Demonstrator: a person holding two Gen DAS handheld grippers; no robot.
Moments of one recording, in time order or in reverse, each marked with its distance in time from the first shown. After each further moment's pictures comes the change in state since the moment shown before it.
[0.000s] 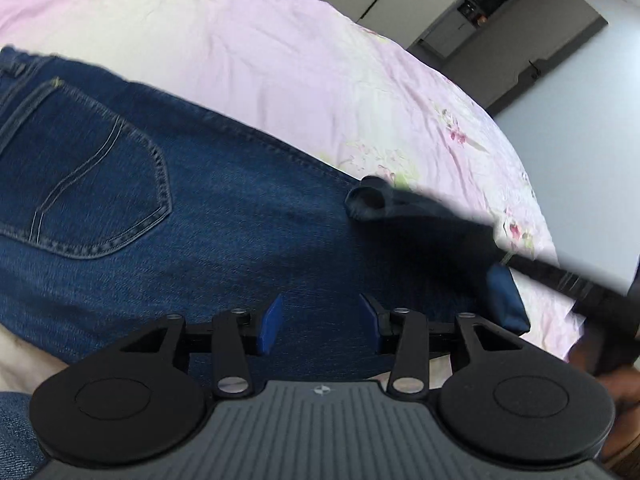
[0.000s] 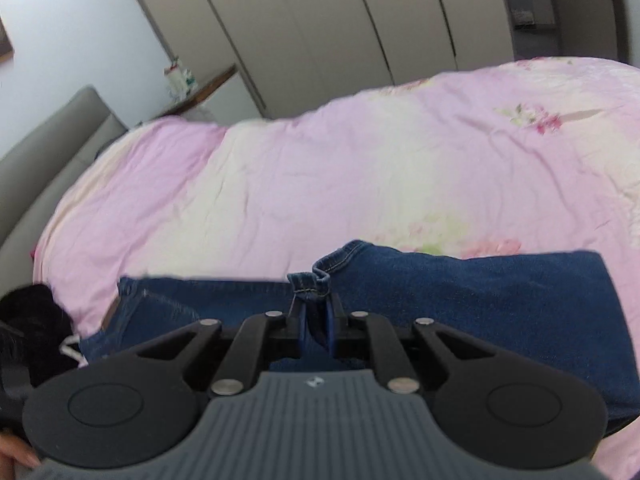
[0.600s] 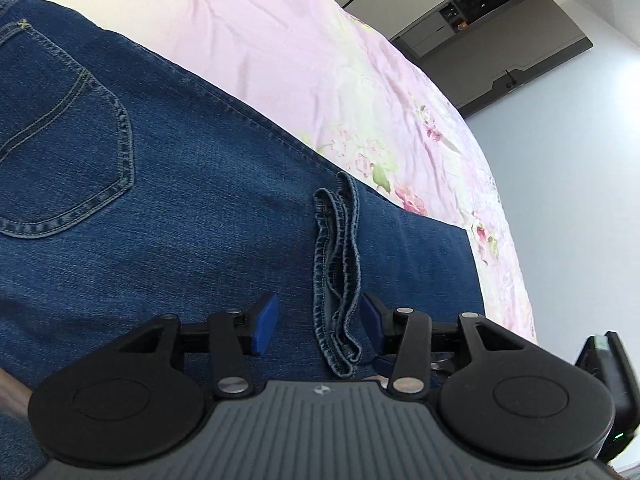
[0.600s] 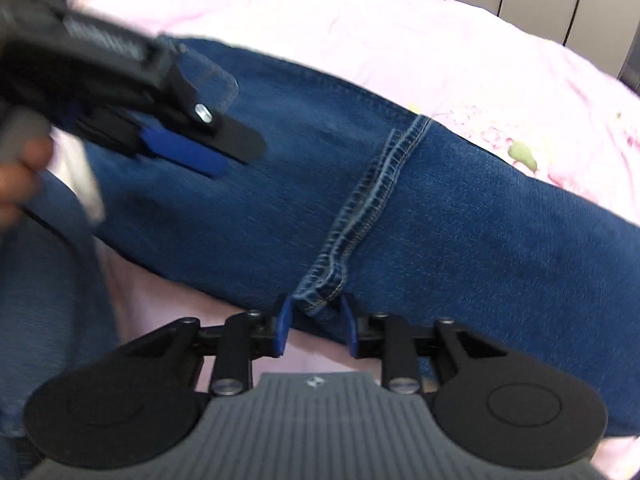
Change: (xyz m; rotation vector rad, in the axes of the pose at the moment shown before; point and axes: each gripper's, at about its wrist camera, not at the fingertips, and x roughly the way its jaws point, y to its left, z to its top) left arm 0.037 0.021 0.001 -0.054 0.038 -0.159; right arm 0.043 0.021 -0.100 -0.436 0.291 -0.005
